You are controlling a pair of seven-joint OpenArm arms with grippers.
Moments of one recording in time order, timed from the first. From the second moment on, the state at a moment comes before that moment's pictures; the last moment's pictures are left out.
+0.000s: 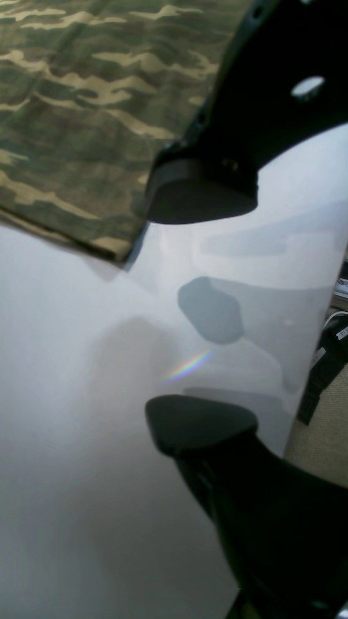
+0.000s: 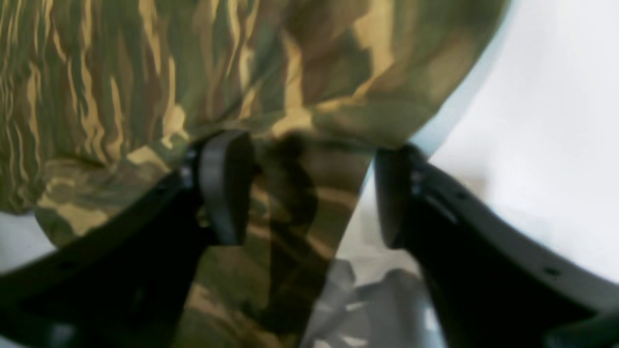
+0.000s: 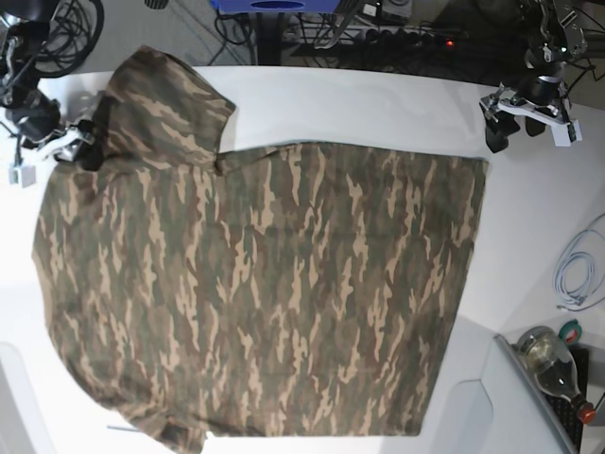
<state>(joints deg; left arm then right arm) 24.9 -13.3 -32.7 76.1 -29.7 -24.1 18.6 -12.4 10.4 32.0 66.5 28.5 34.9 -37.0</state>
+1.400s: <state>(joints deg) 15.2 -9.4 -25.1 73.2 -29.7 -24.3 26.8 -15.6 8.7 32.3 77.4 26.0 33.5 -44.6</state>
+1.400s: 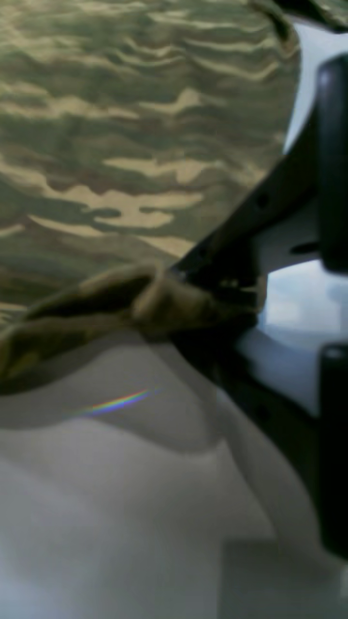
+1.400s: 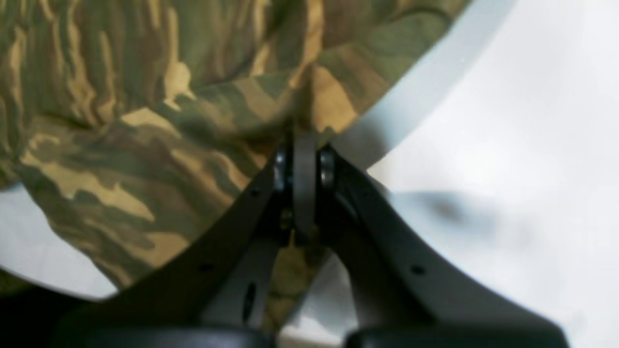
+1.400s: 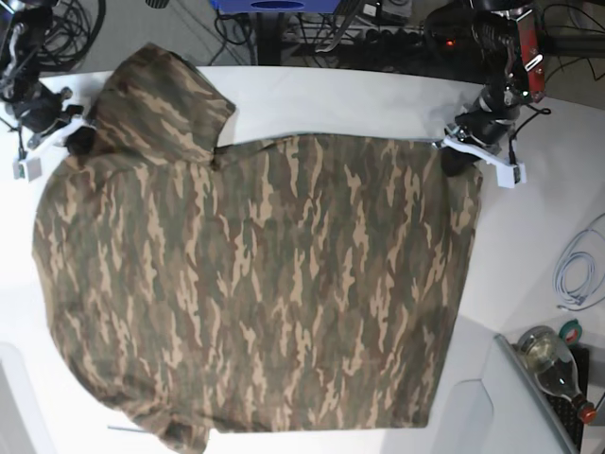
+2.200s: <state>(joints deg) 16.3 -4.7 -31.0 94.9 -29.1 -19.3 39.0 -6.9 7.6 34.1 94.4 26.6 25.7 -67.6</state>
